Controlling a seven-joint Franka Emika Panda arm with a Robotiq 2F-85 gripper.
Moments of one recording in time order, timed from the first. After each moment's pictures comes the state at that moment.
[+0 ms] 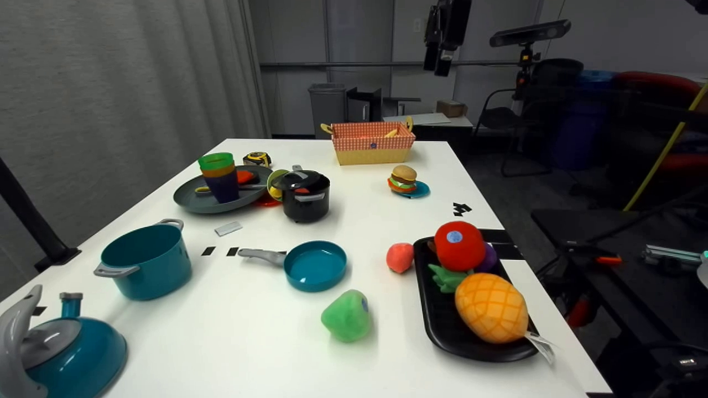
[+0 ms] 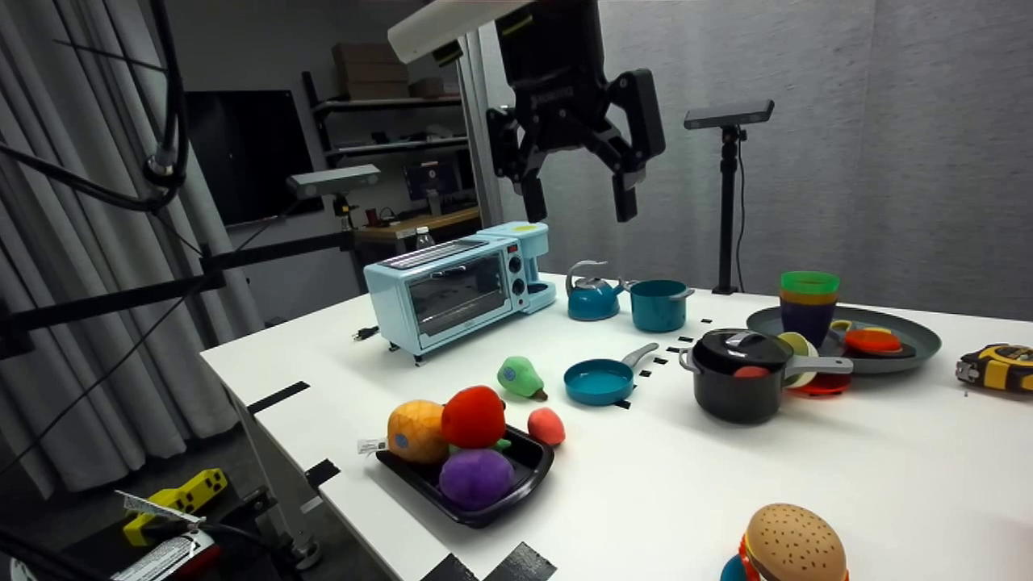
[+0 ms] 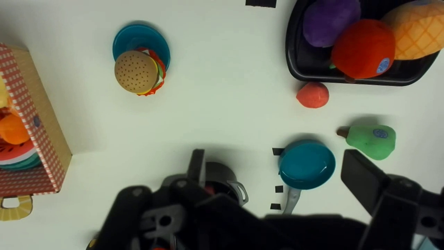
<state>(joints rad) -0.11 -0.17 -0.33 -2.22 0.00 2.18 -0.50</state>
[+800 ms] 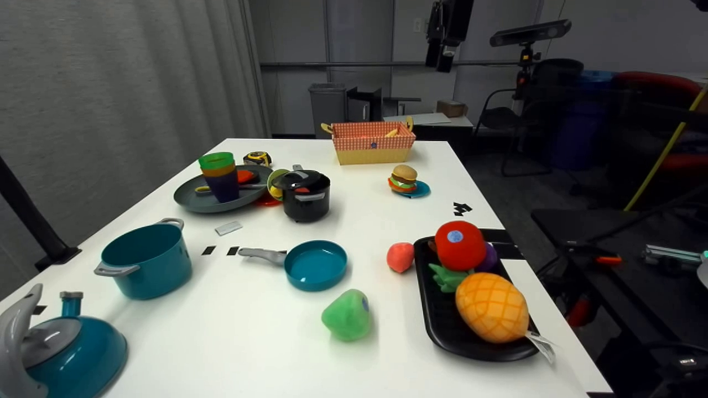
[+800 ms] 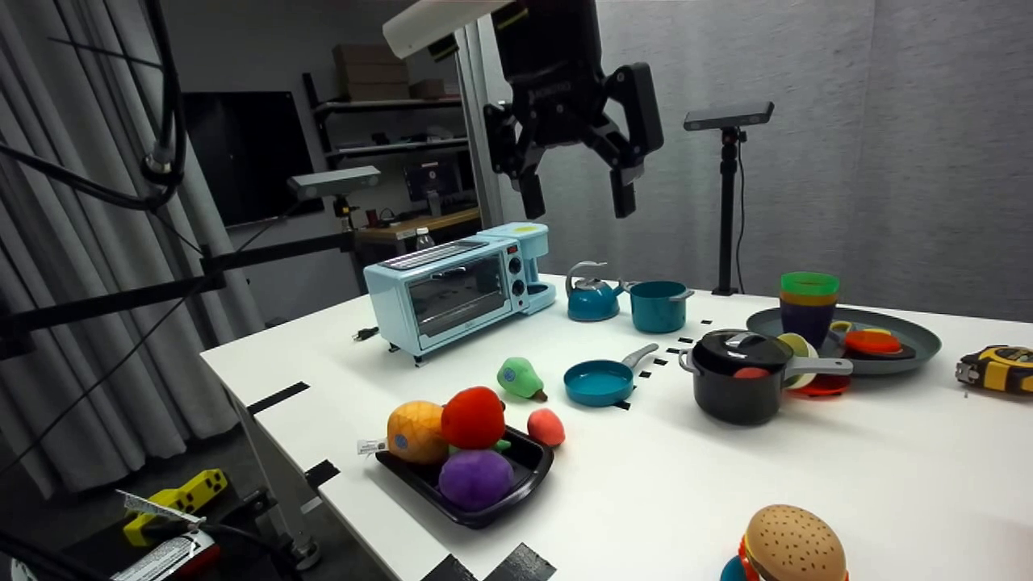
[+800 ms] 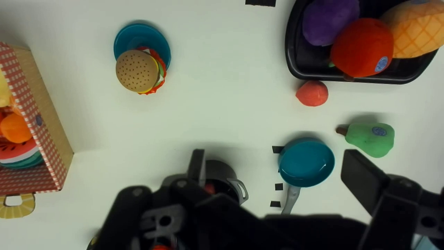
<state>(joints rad) -0.12 -0.18 -0.33 -2.23 0.00 2.18 -0.50</state>
